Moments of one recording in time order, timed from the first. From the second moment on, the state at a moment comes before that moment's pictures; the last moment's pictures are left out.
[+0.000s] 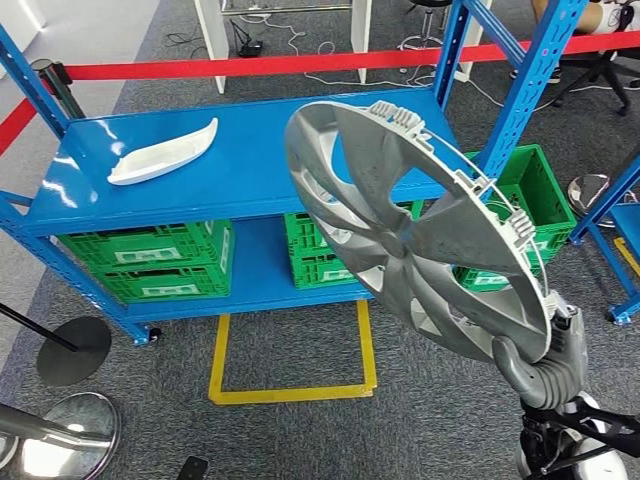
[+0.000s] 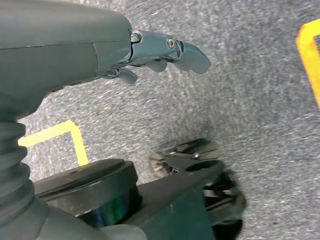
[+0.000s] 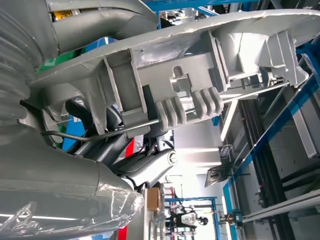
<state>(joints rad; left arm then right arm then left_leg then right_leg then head) -0.09 -0.20 1.09 -0.20 -1.28 0.17 -0.39 0.20 -0.03 -0.06 -1.95 -0.40 0.40 -0.47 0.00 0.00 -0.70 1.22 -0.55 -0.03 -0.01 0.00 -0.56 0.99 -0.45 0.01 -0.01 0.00</state>
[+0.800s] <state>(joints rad) -0.10 -0.20 1.10 -0.20 -1.27 0.16 -0.39 0.17 -0.03 -0.06 -1.94 -0.39 0.38 -0.45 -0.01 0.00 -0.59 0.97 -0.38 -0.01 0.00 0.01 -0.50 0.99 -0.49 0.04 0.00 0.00</state>
